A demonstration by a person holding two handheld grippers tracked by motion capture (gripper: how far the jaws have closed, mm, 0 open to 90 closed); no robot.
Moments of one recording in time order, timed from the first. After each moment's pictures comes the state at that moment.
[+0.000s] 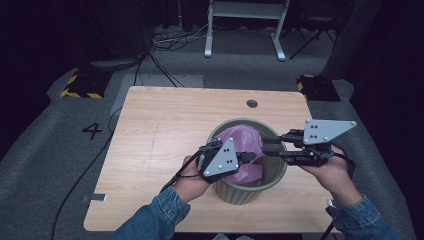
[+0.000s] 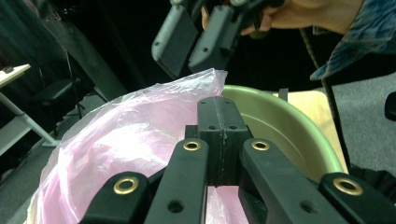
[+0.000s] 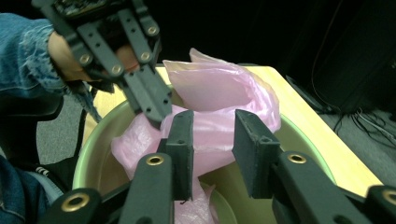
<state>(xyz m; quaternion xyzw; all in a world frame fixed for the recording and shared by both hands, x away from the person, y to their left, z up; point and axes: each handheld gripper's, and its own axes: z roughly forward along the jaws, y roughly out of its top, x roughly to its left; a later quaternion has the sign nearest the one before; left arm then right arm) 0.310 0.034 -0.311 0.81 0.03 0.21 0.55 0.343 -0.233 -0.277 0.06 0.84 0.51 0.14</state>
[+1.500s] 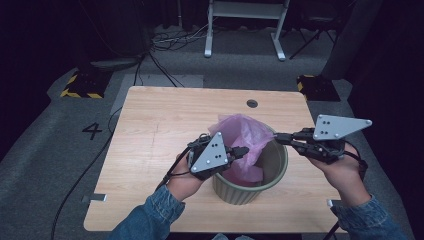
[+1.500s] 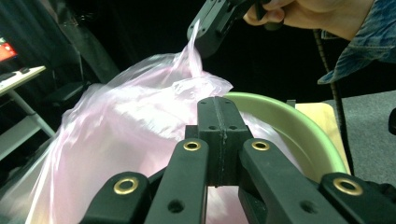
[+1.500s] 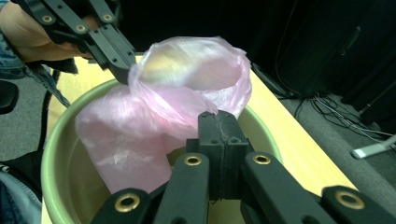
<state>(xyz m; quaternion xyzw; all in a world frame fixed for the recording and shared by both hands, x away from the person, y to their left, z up) 0.311 0.054 -0.304 0.80 0.05 0.22 0.56 0.339 -0.252 -0.260 0.10 0.85 0.48 0.20</state>
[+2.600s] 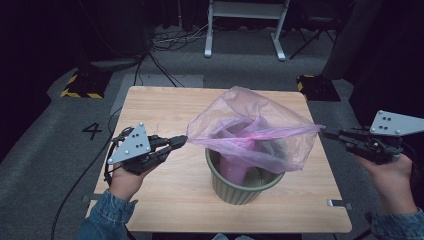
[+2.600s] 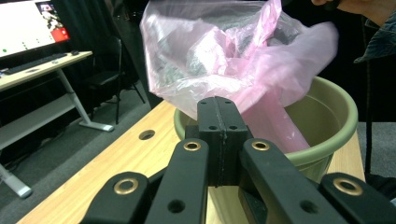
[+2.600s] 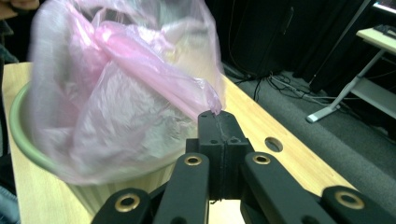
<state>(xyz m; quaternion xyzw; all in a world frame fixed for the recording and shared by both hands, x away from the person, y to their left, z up) 0.310 0.187 -0.300 0.76 0.13 0.22 0.59 0.328 -0.342 -0.244 0.20 0.82 0.48 0.24</state>
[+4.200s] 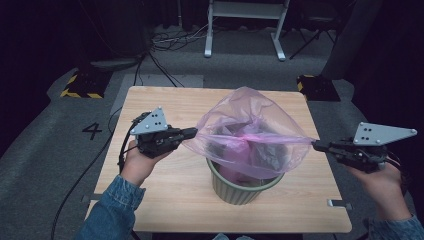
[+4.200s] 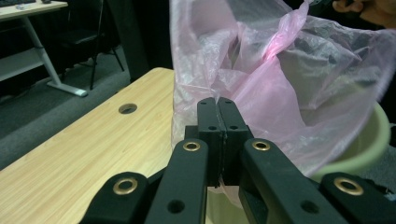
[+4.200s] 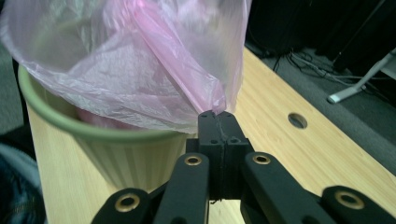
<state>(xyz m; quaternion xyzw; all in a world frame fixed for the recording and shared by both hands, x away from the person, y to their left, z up) 0.349 0.166 -0.305 0.79 0.19 0.15 0.56 0.326 -0.336 -0.273 0.19 0.85 0.44 0.21</state>
